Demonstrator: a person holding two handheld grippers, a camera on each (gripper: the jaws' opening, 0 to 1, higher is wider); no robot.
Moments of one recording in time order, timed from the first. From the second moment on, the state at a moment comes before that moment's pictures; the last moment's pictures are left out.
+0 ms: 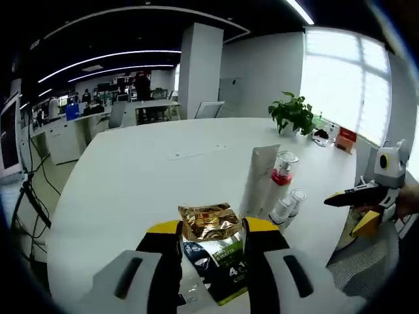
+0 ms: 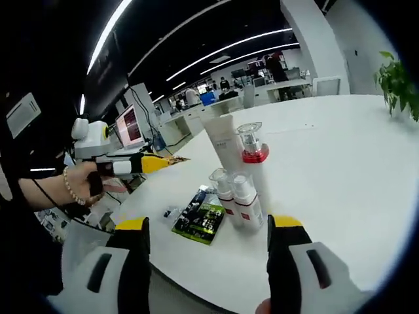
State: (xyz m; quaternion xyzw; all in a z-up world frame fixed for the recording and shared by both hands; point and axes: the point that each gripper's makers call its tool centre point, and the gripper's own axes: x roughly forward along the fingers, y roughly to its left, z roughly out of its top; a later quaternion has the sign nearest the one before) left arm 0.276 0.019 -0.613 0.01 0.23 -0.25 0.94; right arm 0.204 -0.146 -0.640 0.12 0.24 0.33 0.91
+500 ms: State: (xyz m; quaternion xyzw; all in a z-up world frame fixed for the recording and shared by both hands) left arm 0.231 -0.005 -0.578 0.04 0.18 -0.31 0.93; right arm 0.221 -0.101 -0.592 0.29 0.20 0.36 0.86
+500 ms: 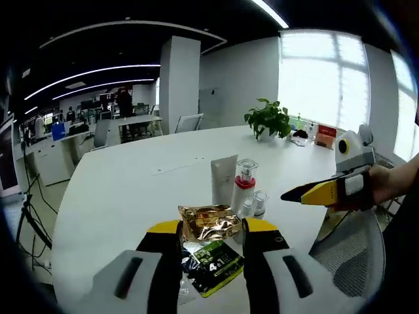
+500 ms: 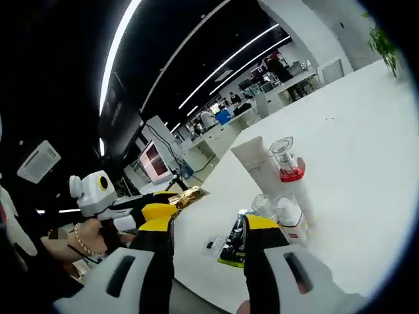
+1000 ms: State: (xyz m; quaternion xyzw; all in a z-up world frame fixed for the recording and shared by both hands) left arm 0.211 -0.023 -0.561 0.05 0.15 -0.34 0.92; right arm 0.236 -0.067 -0.587 0.46 0.21 0.35 0.79
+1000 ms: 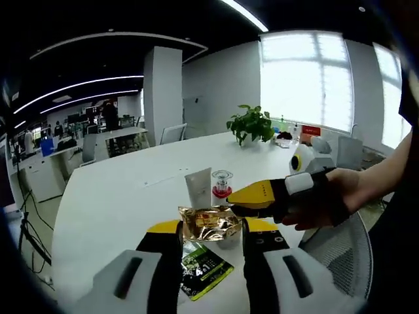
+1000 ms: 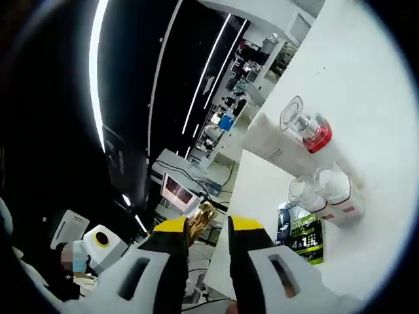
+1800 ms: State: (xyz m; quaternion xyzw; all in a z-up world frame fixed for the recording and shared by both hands) left arm 0.209 -0.004 -0.579 -0.02 0.19 -0.33 0.92; right arm 0.236 -0.059 -0.594 0.52 0.24 0.33 0.75
